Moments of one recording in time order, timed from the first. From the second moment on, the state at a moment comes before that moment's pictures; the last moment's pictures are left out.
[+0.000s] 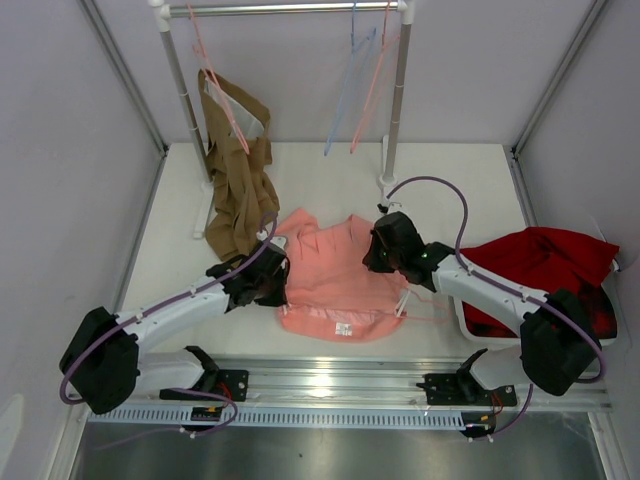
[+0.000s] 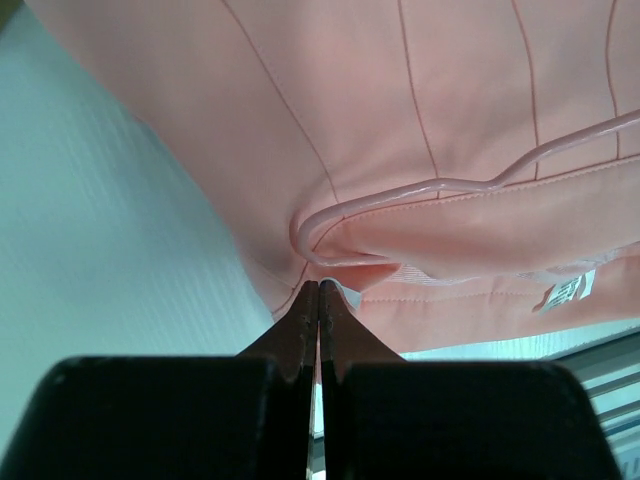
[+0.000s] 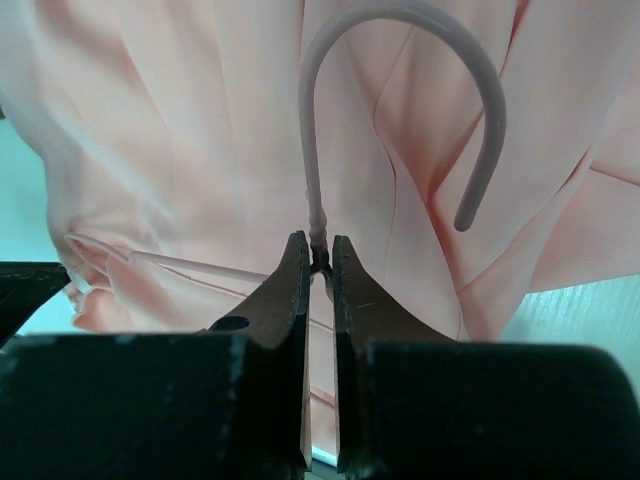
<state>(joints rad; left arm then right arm) -0.70 1.20 0.67 -0.49 -0.08 -0.56 0.69 1.38 0.90 -0.29 0.14 0.61</state>
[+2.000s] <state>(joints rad) -0.52 1.19 0.62 -0.40 0.08 -0.58 0.78 1.31 0.82 -0.23 0.20 0.59</state>
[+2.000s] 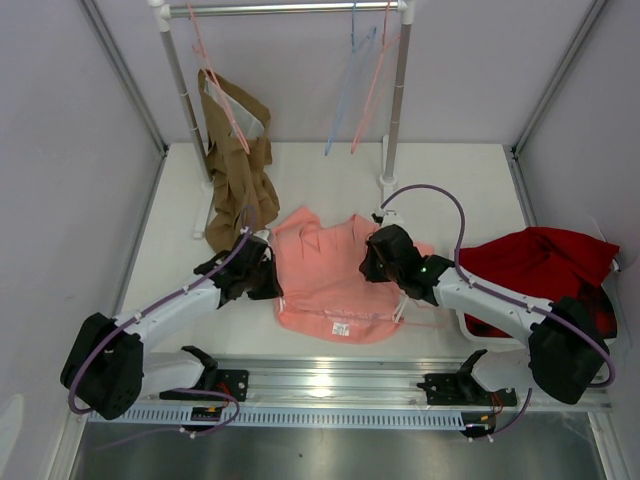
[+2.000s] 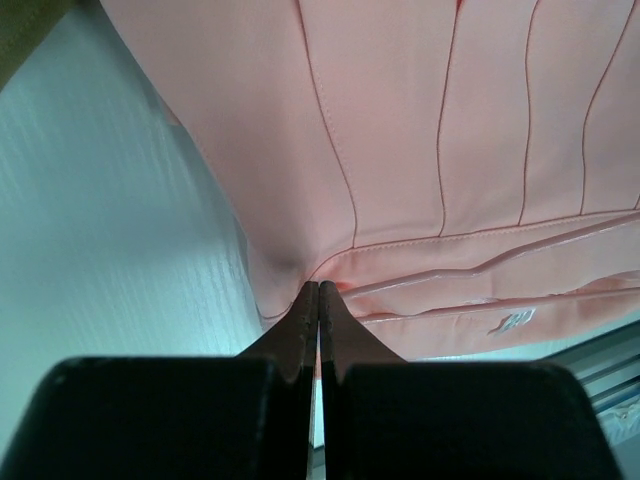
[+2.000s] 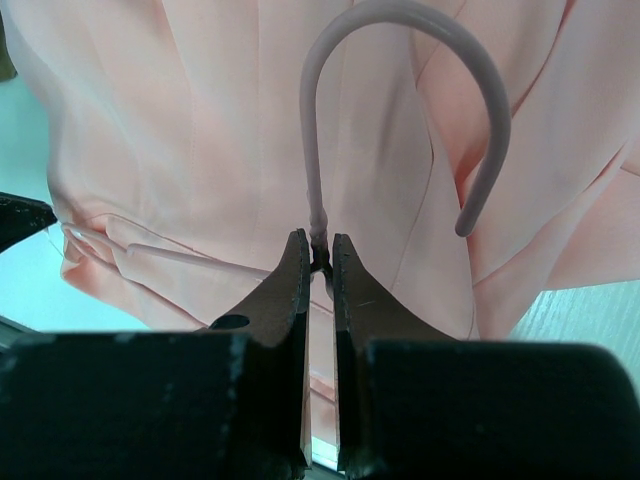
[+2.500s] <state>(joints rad) -0.55 1.19 0.63 -0.40 0.09 -0.58 0.79 1.34 0.83 -0.17 0.17 0.63</state>
